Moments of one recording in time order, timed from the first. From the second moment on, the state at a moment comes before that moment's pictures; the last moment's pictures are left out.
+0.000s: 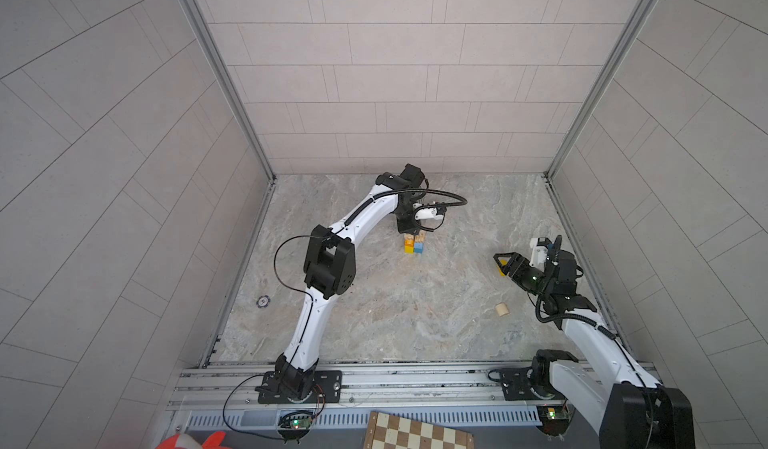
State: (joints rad) left arm -0.56 2.27 2.17 -1.16 0.23 0.90; right arm -0.13 0.92 0.37 -0.05 -0.46 0.67
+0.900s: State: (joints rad) left arm -0.56 2.27 2.16 -1.14 0.19 0.91; right arm -0.13 0.92 0.37 -0.06 -0.45 0.66
